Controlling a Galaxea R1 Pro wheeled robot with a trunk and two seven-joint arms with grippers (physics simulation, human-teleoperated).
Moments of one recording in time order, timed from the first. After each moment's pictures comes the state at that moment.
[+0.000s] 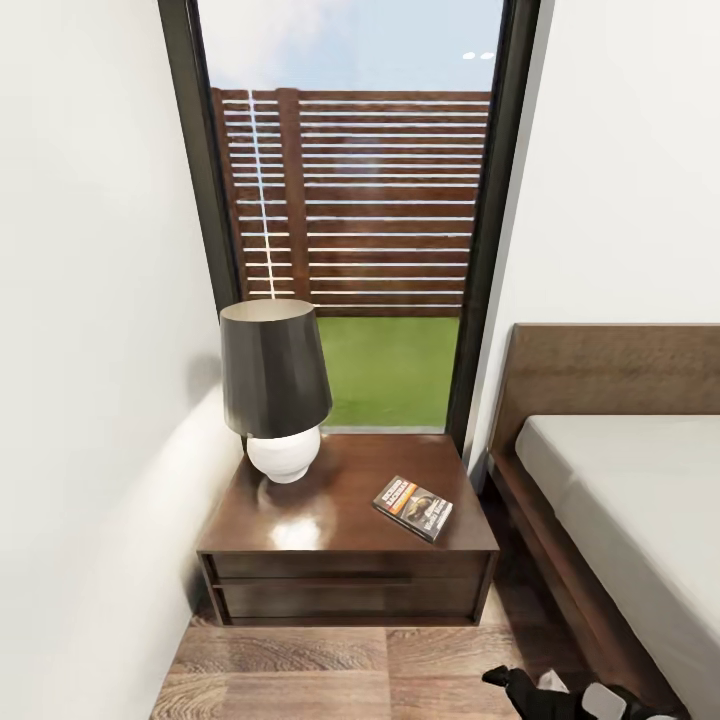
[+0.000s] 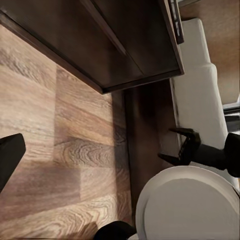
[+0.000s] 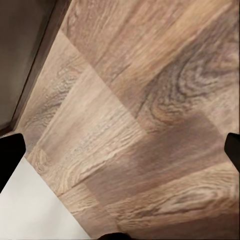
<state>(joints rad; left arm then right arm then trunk) -0.18 0.23 0.40 -0.24 0.27 0.14 -1.32 -0.59 -0.21 -0.11 0.01 -0.72 0.57 0.33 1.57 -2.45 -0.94</state>
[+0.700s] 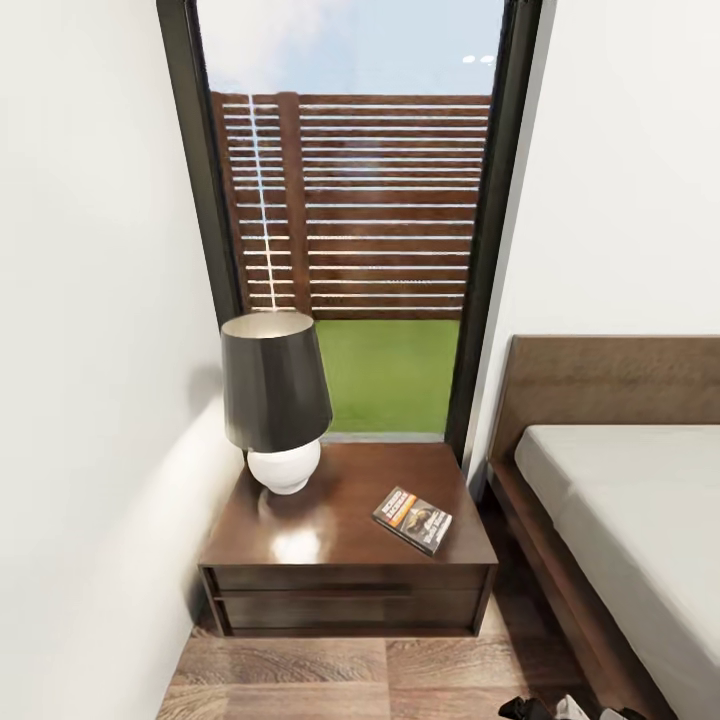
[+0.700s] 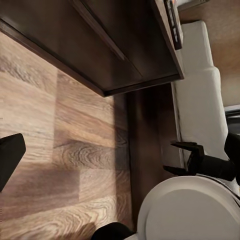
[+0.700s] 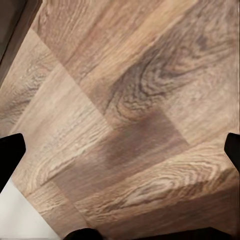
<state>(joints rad) -0.18 0.23 0.40 -0.24 0.27 0.14 -1.28 -0.56 -0.23 -0.11 0.05 -0.62 0.50 0.31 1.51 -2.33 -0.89</state>
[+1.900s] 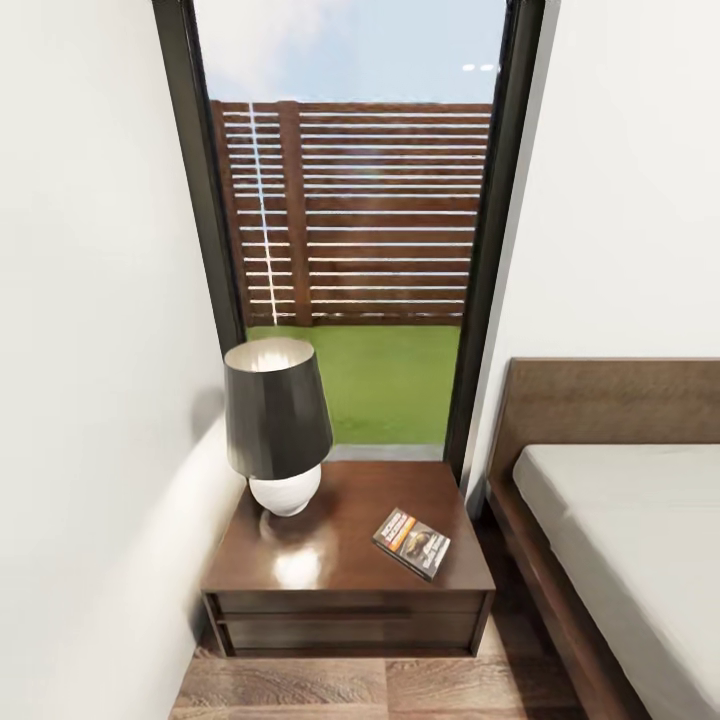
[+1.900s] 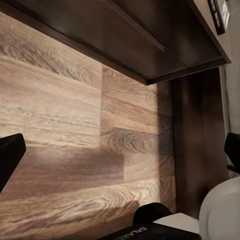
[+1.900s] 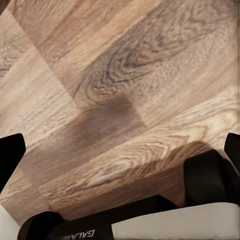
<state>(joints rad) -0.18 0.27 0.35 -0.24 0.20 0.08 -1.09 -0.47 -0.23 -0.11 0.05 -0.49 0.39 0.31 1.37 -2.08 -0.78</state>
